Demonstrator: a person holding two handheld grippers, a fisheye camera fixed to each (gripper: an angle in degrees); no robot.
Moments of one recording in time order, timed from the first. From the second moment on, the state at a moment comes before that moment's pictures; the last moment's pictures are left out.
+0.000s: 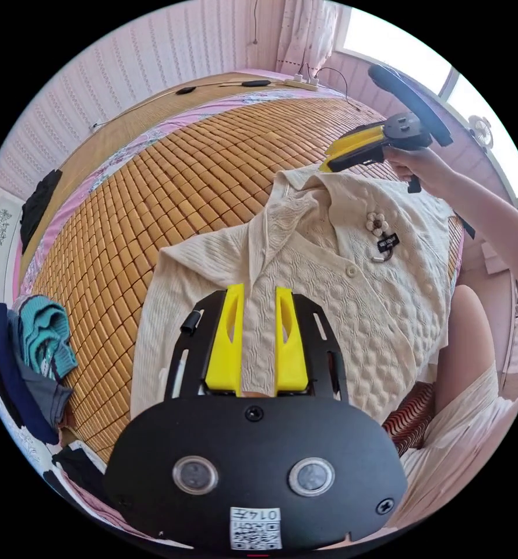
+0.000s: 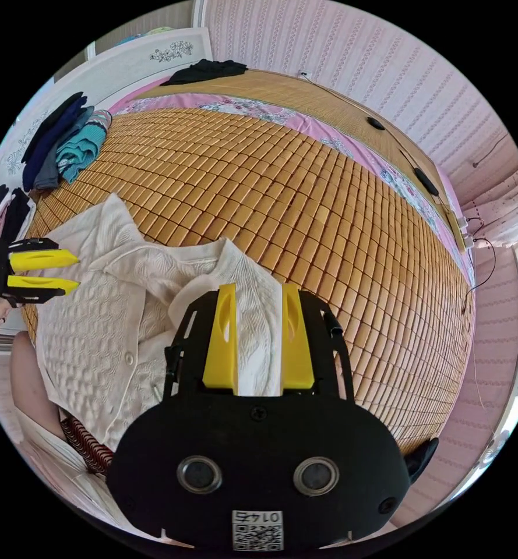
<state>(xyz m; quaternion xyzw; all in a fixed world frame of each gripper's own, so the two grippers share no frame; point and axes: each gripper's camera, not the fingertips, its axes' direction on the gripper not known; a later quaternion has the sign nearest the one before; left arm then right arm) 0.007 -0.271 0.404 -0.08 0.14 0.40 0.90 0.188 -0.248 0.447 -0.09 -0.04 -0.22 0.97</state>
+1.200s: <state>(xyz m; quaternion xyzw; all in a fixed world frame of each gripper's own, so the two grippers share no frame) -0.096 -0.015 0.339 -0.12 0.18 0.38 0.90 0.156 0.065 0.390 -0.16 -0.32 -0.11 0.93</state>
